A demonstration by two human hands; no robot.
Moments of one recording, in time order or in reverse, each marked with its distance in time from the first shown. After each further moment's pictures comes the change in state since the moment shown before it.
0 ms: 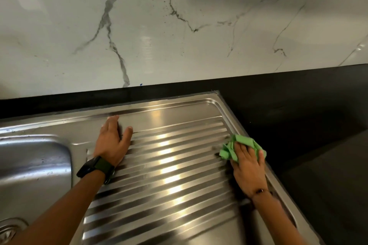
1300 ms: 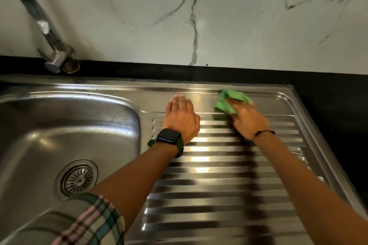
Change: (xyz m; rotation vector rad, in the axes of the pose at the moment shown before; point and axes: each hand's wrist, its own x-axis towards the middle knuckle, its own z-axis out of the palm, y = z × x) left_hand -0.003 0.013 0.002 0.497 -0.199 0.078; right_hand 0.102 -0.155 0.014 0.079 -0.111 -0.549
